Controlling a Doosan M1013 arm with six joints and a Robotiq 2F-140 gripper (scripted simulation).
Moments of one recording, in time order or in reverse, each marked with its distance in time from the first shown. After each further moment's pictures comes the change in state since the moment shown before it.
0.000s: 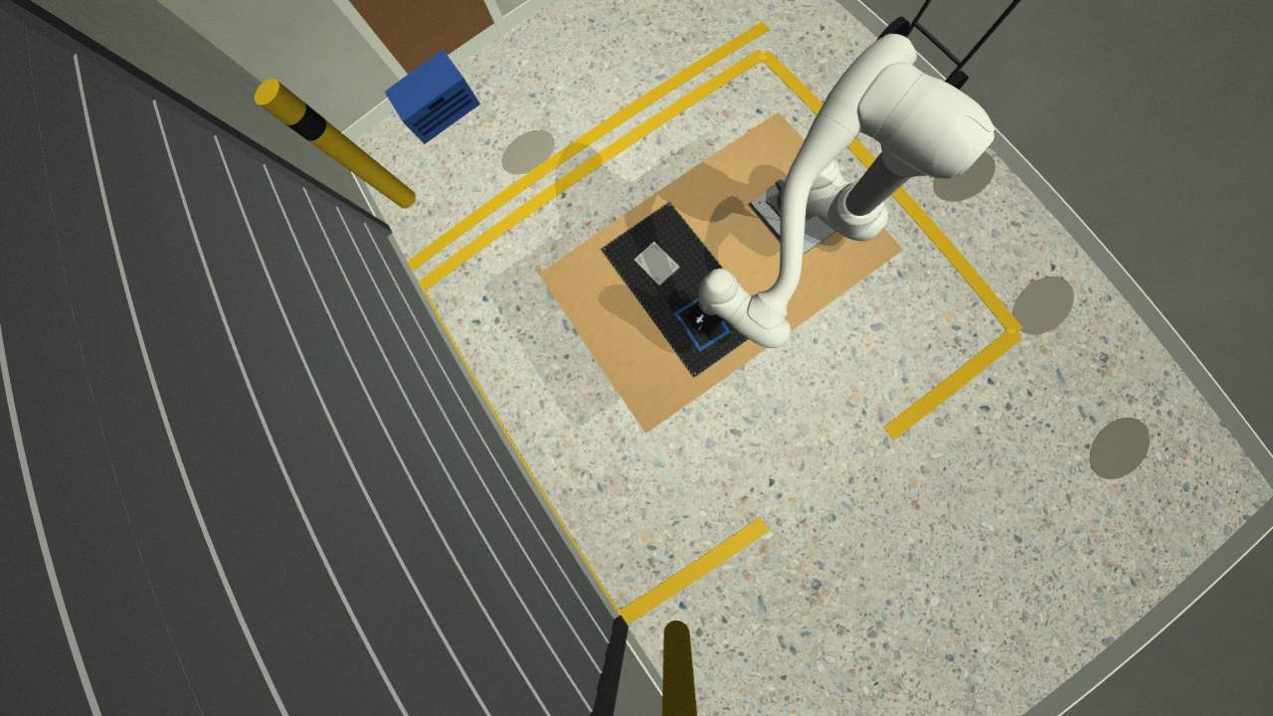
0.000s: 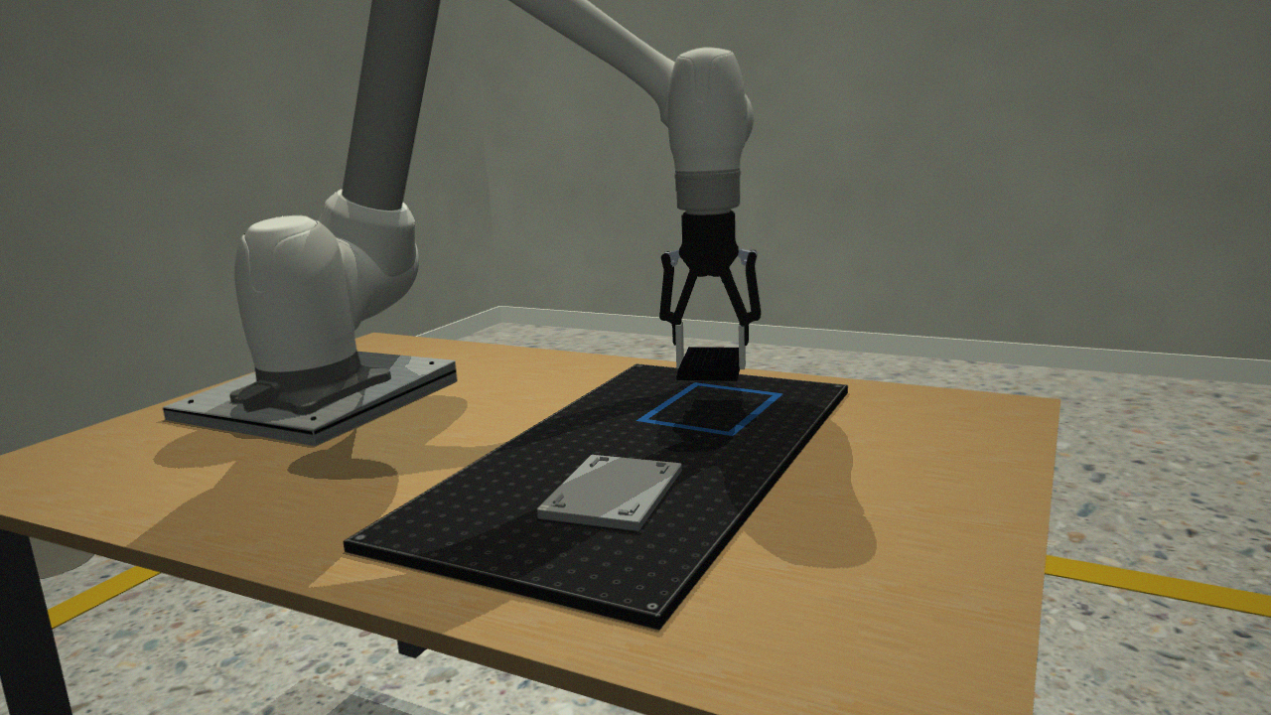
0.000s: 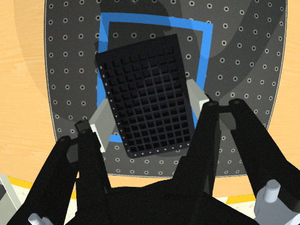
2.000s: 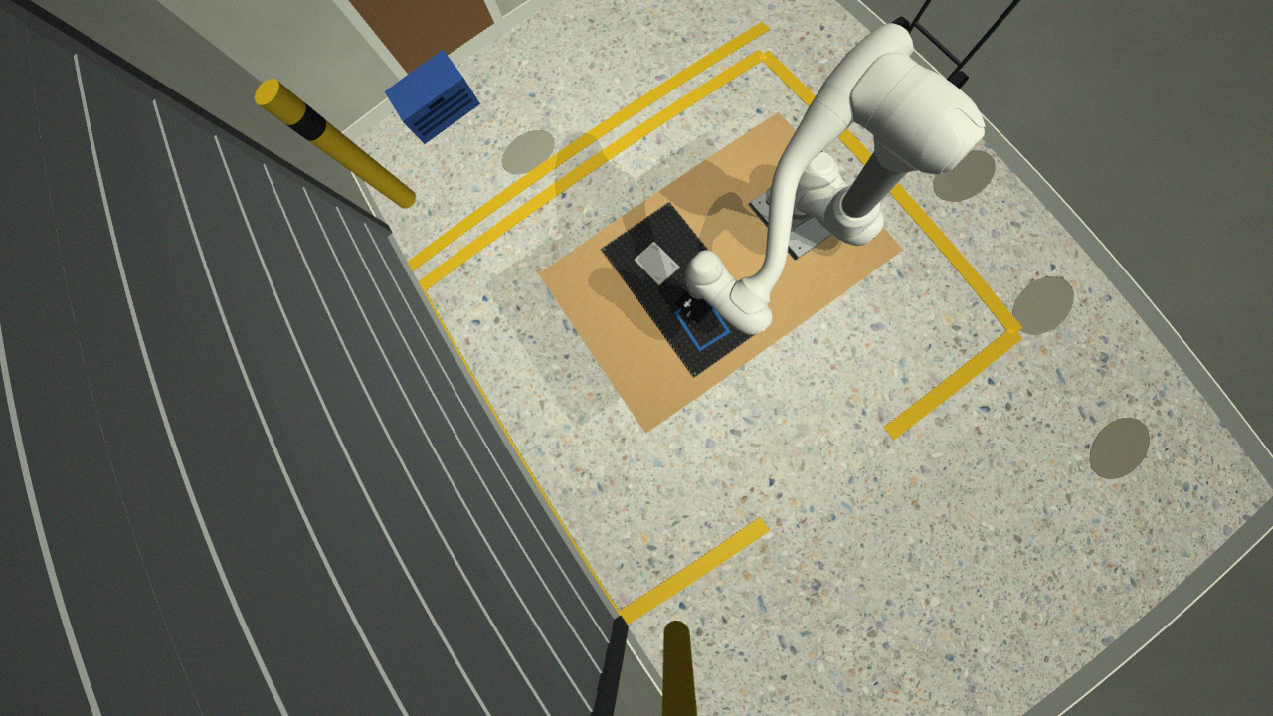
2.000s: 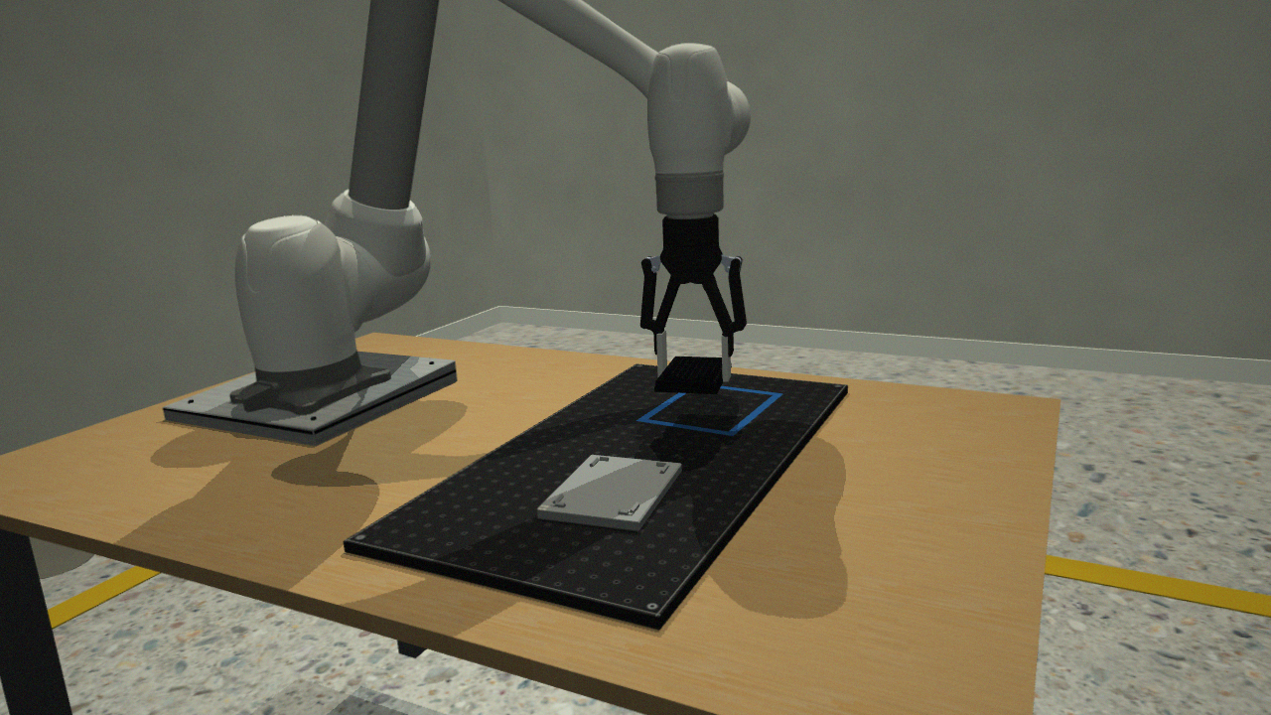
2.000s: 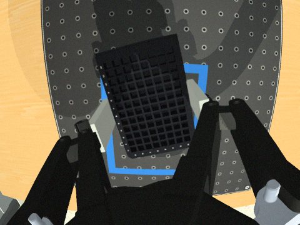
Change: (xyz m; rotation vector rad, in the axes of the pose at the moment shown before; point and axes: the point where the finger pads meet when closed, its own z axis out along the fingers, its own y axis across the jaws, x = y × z) arm 0.063 0.017 -0.002 0.000 0.000 0.076
